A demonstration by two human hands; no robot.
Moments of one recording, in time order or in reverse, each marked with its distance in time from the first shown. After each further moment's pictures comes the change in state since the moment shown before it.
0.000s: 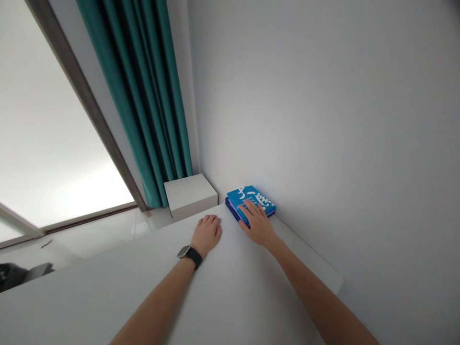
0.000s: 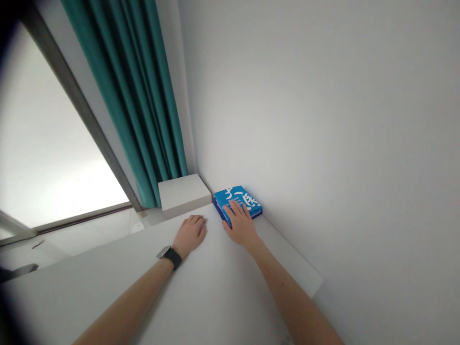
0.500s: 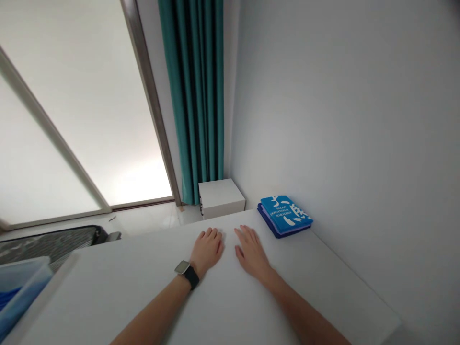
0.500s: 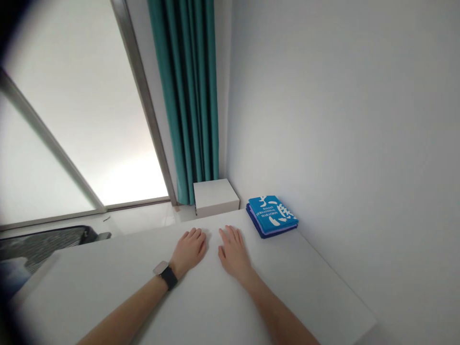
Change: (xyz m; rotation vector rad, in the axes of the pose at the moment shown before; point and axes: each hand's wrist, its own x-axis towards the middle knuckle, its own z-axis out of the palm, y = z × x) left_hand -0.096 -0.043 -0.045 0.198 0.017 -0.103; right_hand -0.014 -0.113 0.051 0.183 -0.022 -0.153
